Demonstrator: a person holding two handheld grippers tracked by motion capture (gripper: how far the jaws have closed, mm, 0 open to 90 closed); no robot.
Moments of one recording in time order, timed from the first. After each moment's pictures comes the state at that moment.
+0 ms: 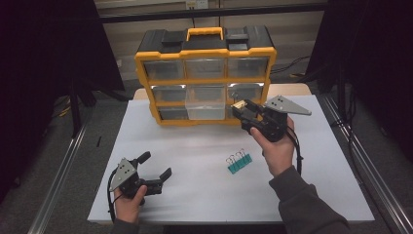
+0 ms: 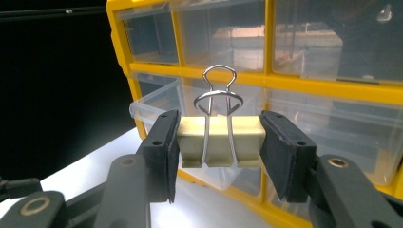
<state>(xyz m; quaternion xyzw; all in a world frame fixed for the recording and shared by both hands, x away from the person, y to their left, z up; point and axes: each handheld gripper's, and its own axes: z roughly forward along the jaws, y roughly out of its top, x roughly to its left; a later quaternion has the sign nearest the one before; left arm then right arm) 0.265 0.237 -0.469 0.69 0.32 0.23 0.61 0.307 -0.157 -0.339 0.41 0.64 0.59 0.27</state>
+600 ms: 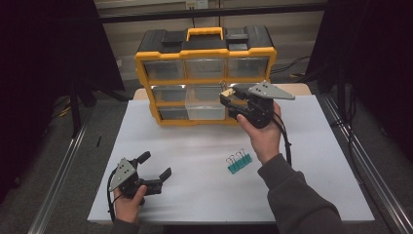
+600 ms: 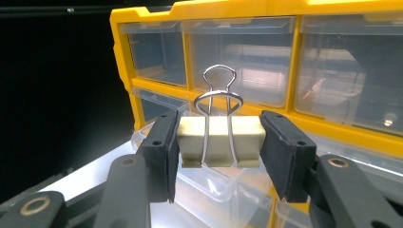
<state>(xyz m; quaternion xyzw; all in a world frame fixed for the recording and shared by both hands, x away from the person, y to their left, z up) 0.265 0.238 -0.468 0.69 0.32 0.22 0.62 0.334 -0.130 -0.318 0.40 0.65 0.58 0.29</state>
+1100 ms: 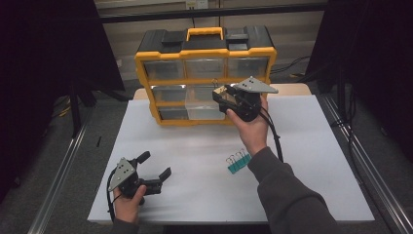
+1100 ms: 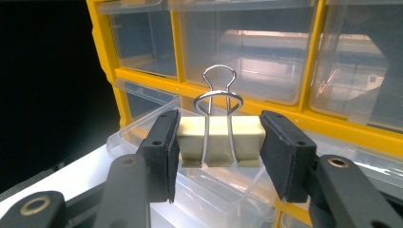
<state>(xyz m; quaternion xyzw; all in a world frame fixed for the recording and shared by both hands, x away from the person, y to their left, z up) 0.265 0.238 -0.468 0.68 0.32 0.22 0.62 0.366 -0.112 -0.331 0.40 0.66 0.57 0.29</state>
